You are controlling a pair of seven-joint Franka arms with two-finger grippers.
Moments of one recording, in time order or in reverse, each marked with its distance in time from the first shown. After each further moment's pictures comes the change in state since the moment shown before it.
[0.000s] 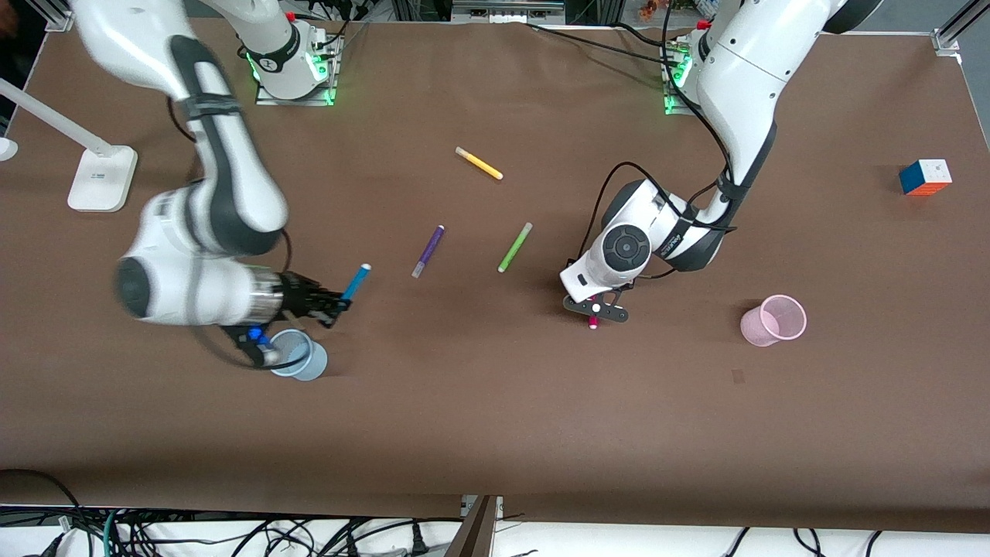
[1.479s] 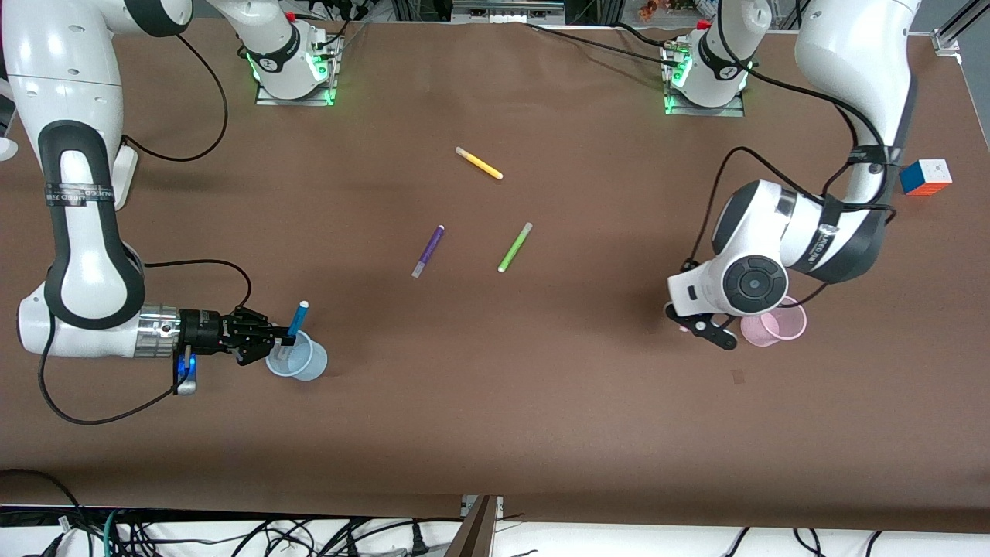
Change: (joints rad) left arm 0.204 -0.135 0.024 0.222 0.207 -0.585 0.528; right arm -0.245 0.192 0.008 0.067 0.397 -0.053 -0.289
